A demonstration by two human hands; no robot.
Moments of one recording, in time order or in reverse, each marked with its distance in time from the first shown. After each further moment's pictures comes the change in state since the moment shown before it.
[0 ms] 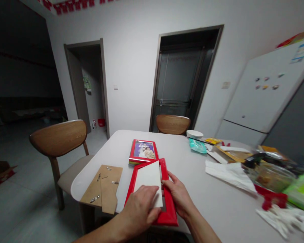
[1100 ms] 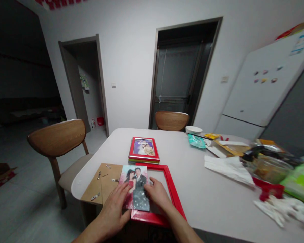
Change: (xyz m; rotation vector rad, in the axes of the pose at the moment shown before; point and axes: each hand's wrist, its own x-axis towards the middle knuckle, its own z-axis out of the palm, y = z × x) left_hand -0.058 -0.067 -0.010 0.184 -0.030 -0.188; right_hand 0.024 0.055 0.030 -0.511 -0.080 -0.045
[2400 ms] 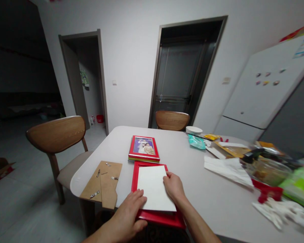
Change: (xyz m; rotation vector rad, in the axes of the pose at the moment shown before) left_hand 0.008 0.035 0.009 -0.234 -0.266 -0.037; right_hand 0.022 0.009 -0.058 -0.309 0.280 -0.025
